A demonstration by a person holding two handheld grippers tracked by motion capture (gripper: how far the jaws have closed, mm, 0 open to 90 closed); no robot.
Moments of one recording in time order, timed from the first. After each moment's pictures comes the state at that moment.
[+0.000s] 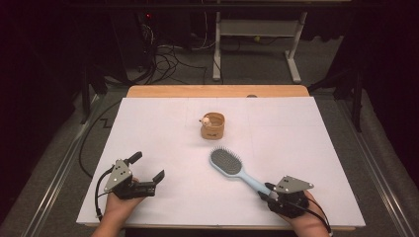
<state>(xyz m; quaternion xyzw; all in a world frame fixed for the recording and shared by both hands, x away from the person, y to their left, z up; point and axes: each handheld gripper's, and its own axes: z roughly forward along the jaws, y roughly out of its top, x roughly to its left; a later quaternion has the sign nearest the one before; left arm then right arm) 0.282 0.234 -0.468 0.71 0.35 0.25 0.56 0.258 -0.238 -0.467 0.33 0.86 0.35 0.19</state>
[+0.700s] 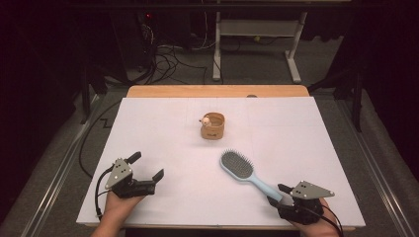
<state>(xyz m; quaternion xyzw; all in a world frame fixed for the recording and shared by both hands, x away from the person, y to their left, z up) 0.285 0.234 -0.469 0.72 0.36 0.25 0.54 0.244 -0.263 -0.465 0.35 0.83 0.39 0.18</state>
